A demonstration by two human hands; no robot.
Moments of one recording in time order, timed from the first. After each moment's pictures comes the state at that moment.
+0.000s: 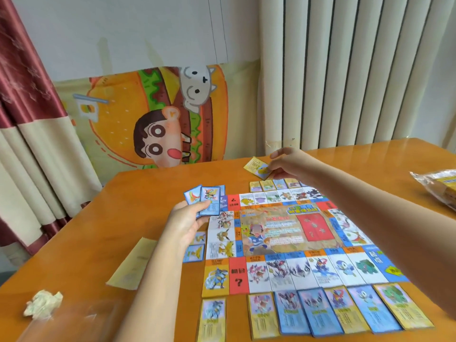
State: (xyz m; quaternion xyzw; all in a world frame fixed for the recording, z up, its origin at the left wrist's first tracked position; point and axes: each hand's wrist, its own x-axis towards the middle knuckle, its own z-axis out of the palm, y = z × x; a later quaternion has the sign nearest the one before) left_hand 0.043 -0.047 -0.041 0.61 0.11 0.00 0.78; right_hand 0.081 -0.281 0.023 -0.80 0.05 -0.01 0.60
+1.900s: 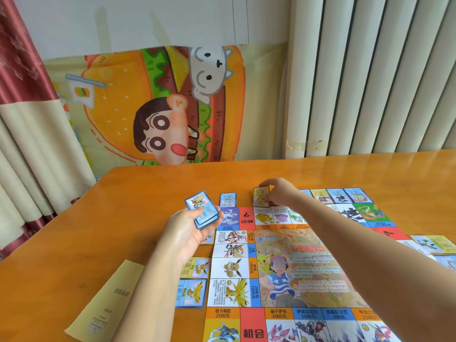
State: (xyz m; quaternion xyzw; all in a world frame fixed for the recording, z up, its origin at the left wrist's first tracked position) left_hand 0.107 -0.039 -0.060 0.49 0.14 -0.03 0.86; right_hand 0.230 -0.248 -0.085 -0.94 0.00 0.03 0.34
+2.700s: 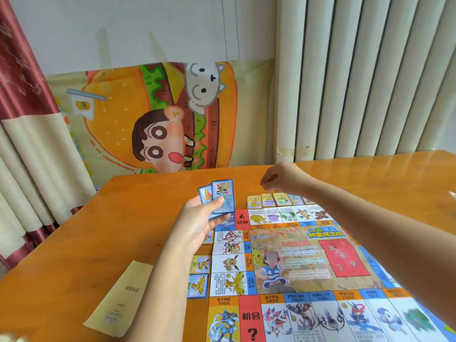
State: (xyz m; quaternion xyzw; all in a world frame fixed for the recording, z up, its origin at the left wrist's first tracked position) left_hand 0.091 -0.053 -0.034 0.61 0.03 -0.02 0.80; right_hand 0.171 -0.267 -0.014 -0.95 -0.11 -0.05 0.29
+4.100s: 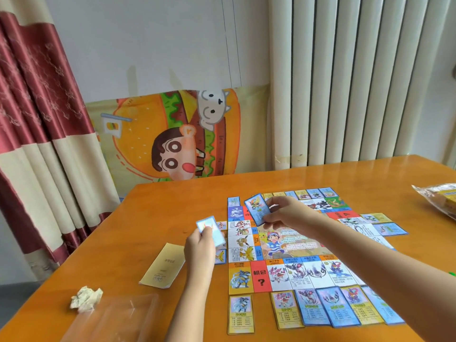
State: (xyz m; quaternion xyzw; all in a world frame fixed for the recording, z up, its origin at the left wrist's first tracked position) left_hand -0.013 -0.025 -0.067 0.73 0.14 0.15 0.65; right_hand 0.009 -0.226 -0.014 -0.81 -0.03 0.08 0.58
